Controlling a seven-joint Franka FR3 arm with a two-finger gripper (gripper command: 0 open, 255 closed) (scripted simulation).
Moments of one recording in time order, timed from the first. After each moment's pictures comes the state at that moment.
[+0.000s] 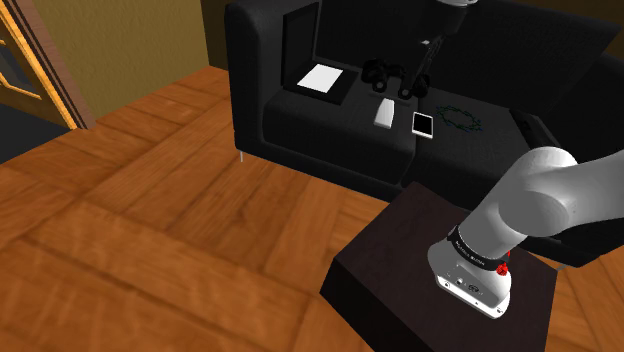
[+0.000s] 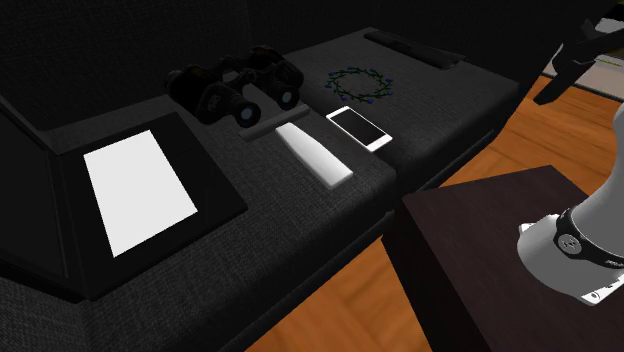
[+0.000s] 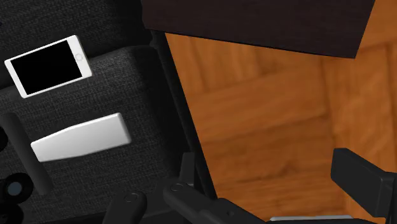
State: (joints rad) arm 0.01 -0.78 0.07 -2.40 -0.08 1.68 -0.11
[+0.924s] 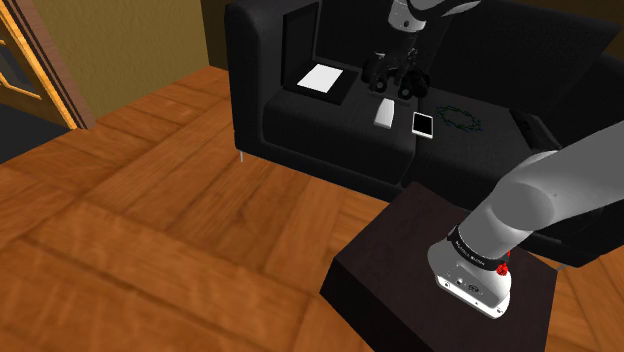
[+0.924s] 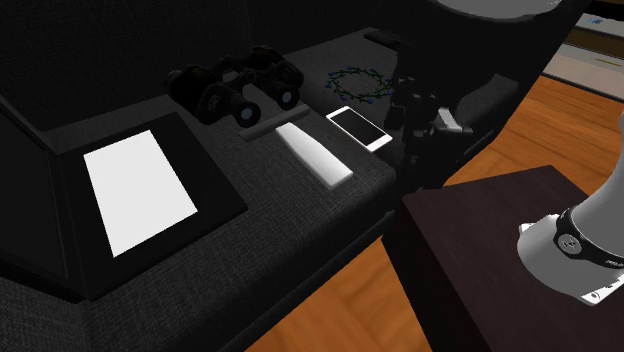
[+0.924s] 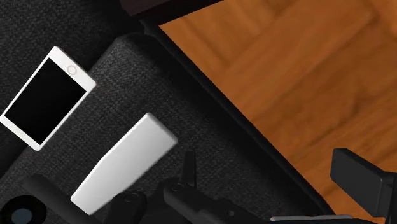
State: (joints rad) arm -0.18 -0.41 0.03 -2.32 -0.09 1.97 0.19
